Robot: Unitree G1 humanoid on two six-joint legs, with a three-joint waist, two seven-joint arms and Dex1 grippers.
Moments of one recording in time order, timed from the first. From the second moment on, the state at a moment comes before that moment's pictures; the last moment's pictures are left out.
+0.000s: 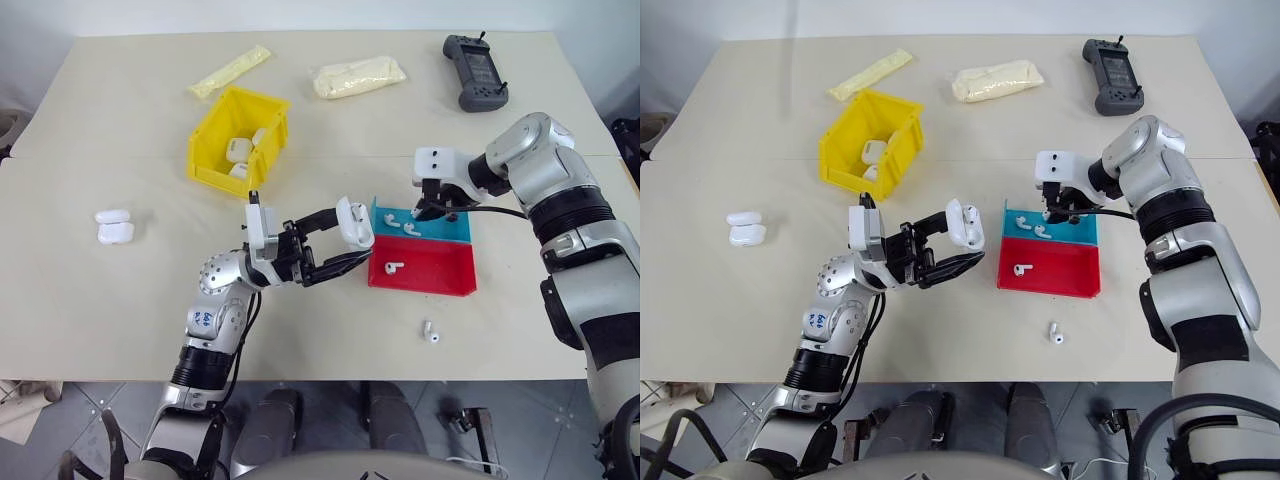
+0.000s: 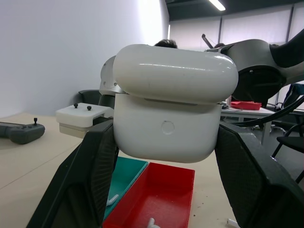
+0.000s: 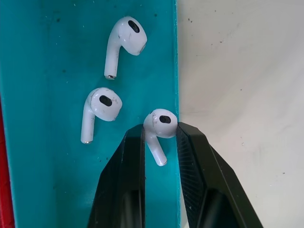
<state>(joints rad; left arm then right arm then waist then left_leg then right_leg) -0.38 0.15 -0.08 0.04 -0.51 -0.04 -1.05 -1.21 -0.61 0.46 0.93 -0.30 0.13 1.39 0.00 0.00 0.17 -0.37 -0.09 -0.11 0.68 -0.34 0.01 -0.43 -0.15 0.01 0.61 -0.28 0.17</state>
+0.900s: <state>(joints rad) -0.38 0.17 -0.08 0.02 -0.51 -0.02 -1.07 -0.89 -0.80 0.09 0.44 0.00 0.36 1.41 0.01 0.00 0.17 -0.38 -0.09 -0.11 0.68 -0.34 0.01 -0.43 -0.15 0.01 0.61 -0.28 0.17</state>
